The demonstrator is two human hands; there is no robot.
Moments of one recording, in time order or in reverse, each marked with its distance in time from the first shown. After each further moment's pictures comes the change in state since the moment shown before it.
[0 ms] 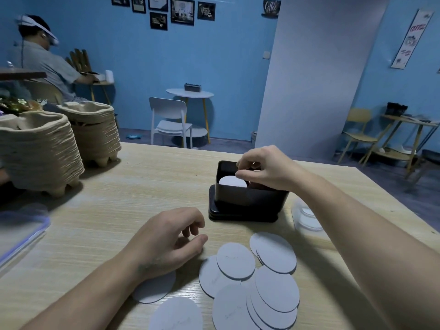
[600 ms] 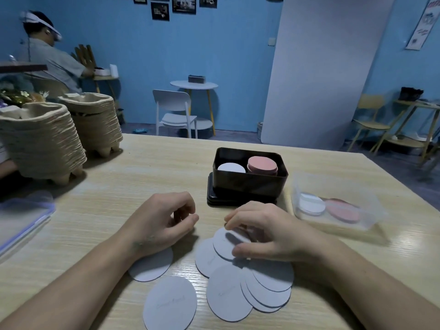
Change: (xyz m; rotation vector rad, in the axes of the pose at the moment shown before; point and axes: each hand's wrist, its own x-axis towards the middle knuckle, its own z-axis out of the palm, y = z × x) left_hand 0.000 -0.005 0.000 -0.044 0.012 -0.092; right_hand -0.119 -0.029 0.059 0.173 -0.209 -0.250
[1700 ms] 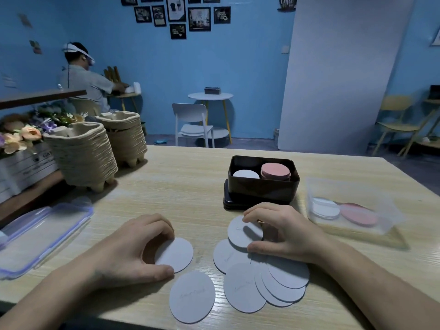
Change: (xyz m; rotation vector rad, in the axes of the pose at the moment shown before) left_hand -0.072 0.006 -0.065 0.249 -0.251 -0.120; right_hand -0.003 0.001 0.006 0.014 0.146 0.030
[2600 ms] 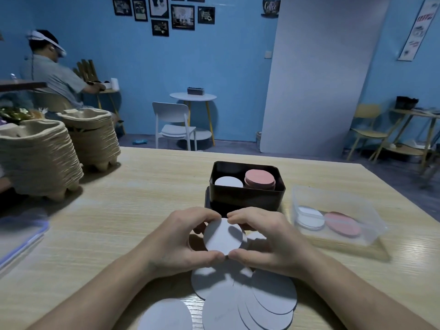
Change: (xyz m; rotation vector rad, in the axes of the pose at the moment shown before) left_hand 0.105 0.051 0.047 -0.346 0.137 0.164; right_hand 0.003 0.001 0.000 0.077 0.183 -0.024
